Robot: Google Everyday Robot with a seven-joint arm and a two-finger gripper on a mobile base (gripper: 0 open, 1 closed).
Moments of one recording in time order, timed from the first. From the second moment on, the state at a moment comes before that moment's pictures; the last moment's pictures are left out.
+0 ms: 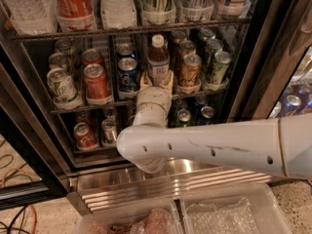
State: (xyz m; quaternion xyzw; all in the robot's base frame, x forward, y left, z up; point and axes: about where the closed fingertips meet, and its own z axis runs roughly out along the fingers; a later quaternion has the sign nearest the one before) arm 0.667 -0.011 0.843 0.04 0.67 -0.07 0.74
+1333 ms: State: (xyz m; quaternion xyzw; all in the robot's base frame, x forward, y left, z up) arm 0.649 -0.012 0.871 0.05 0.62 -0.06 0.78
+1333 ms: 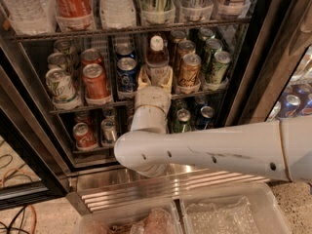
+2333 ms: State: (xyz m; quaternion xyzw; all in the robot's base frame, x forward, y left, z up) arm 0.634 -0.021 0.883 0.01 0.63 -0.02 0.78
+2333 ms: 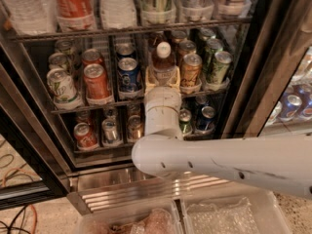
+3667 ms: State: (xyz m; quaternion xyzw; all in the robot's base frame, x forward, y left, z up) arm 0.628 -0.041 0.884 -0.02 0.63 0.01 0.77
